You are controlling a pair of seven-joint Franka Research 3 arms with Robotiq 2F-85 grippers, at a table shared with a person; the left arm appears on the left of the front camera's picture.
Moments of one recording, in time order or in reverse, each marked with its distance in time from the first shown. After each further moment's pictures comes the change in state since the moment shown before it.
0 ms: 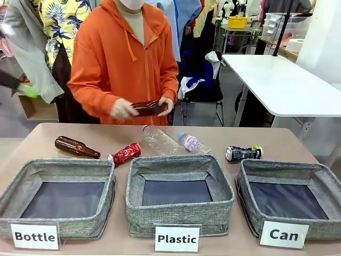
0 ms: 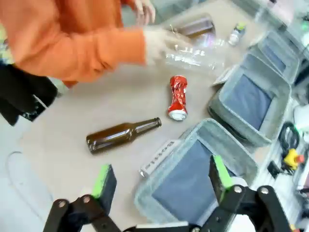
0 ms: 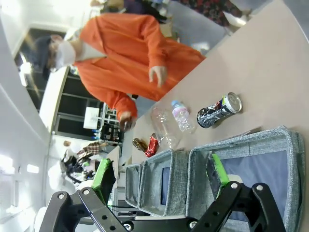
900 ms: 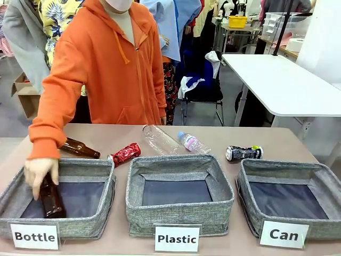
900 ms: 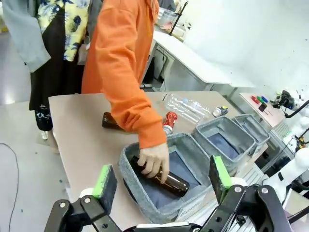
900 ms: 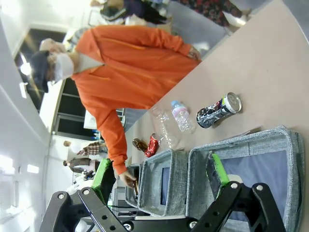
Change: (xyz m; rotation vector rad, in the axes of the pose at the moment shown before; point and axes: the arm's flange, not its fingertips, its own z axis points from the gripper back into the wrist) left arm -0.249 -0.049 0.168 0.044 -0.537 0.300; right arm 0.000 0.000 0.000 0.000 0.000 -0.001
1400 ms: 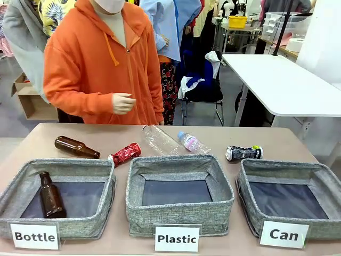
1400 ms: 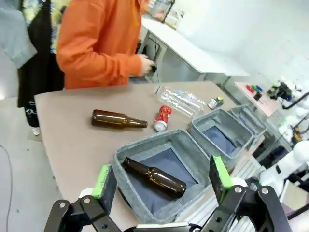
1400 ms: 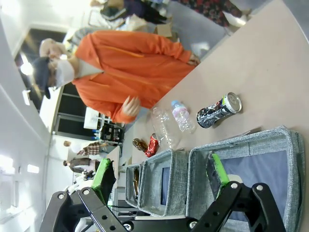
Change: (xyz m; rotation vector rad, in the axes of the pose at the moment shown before) left arm 0.018 -0.001 -0.049 -0.045 0.091 -0.021; right arm 0.000 0.000 0.000 0.001 0.000 0.000
